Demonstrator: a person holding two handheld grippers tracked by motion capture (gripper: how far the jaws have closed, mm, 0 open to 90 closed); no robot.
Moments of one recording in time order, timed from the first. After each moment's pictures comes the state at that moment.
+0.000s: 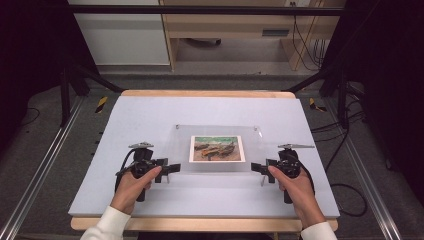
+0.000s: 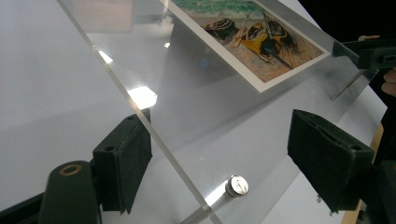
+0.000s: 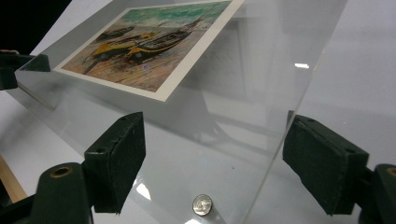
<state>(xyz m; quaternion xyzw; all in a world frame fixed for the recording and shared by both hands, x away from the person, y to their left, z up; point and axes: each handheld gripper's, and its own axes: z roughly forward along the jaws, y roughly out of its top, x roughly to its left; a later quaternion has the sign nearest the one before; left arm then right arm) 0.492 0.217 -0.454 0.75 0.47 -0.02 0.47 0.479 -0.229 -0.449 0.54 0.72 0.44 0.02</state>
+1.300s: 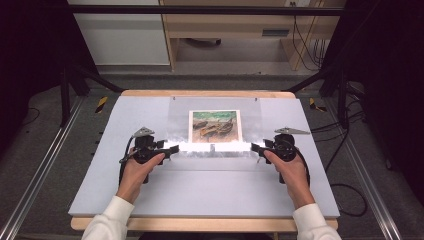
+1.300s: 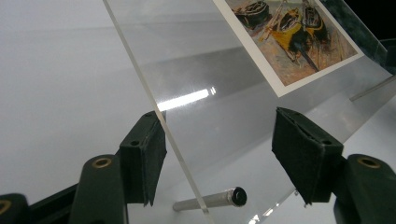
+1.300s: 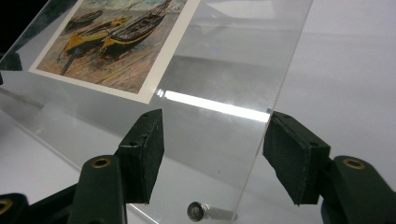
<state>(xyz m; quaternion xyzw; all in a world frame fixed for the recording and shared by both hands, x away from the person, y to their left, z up) 0.530 0.216 -0.448 0.74 0.45 0.09 0.49 0.523 -0.223 -0.439 0.51 0.71 0.46 0.13</state>
